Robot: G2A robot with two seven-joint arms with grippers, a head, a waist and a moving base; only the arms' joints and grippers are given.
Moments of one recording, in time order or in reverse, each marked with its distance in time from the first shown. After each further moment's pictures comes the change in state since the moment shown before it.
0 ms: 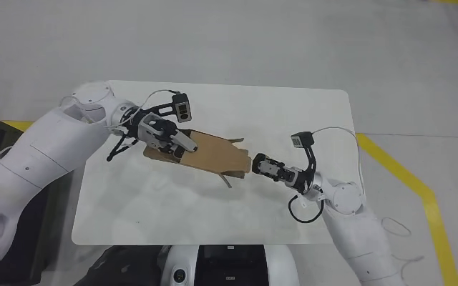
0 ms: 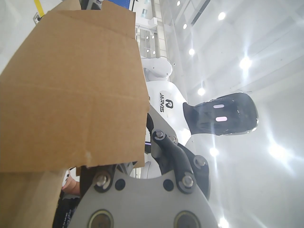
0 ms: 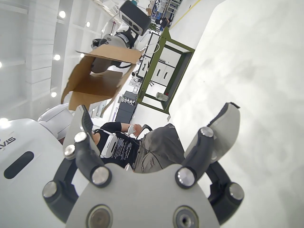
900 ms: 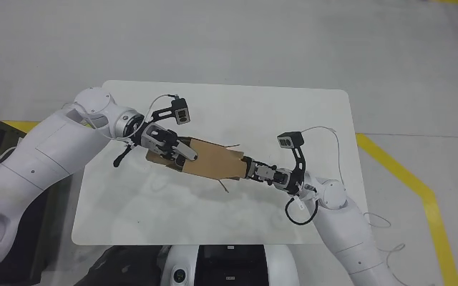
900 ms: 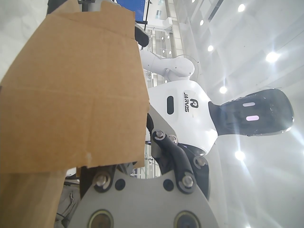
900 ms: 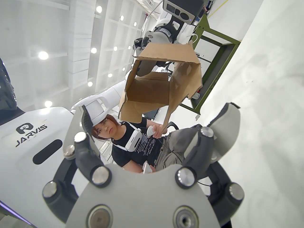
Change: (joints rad) left arm 0.012 0.005 0.026 0.033 0.126 -0.180 0.000; right arm 0.065 -0.041 -0.091 0.079 0.260 -0.088 0.148
